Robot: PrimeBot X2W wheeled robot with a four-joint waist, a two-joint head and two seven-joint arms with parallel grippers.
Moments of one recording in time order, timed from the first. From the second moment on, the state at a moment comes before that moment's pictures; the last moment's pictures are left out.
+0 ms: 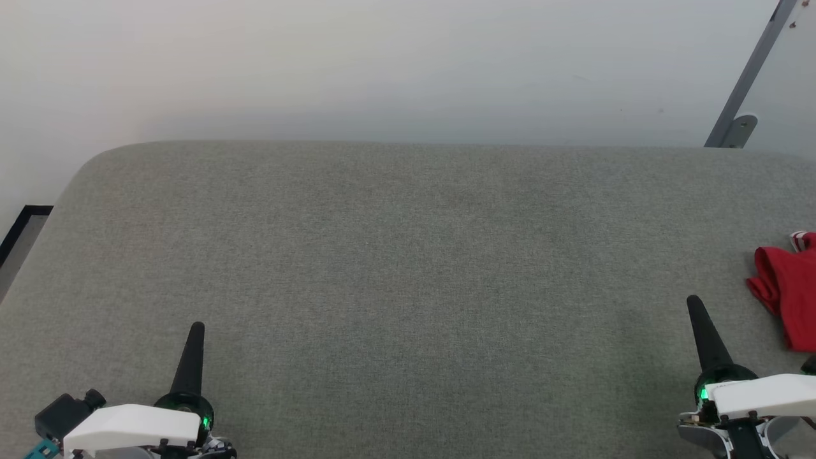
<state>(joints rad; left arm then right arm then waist) -0.02 0.10 0.05 0.21 -1.25 -0.13 -0.01 -0.03 -0.09 -0.13 0.18 1.23 0.13 0.04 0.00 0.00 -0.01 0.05</state>
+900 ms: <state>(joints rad) -0.06 0.08 0.08 0.23 -1.47 -0.13 0.05 -0.07 -0.07 -0.12 0.22 1.45 0.13 0.09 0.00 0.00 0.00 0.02</state>
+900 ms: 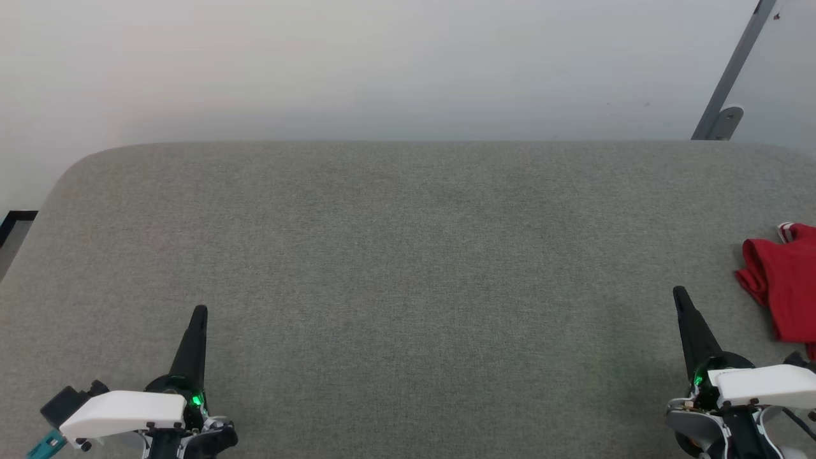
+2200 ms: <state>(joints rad) -0.10 0.06 0.10 0.25 -1.63 -0.13 0.10 -0.11 -0.05 -0.11 0.25 1.61 0.13 0.11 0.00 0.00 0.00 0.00</state>
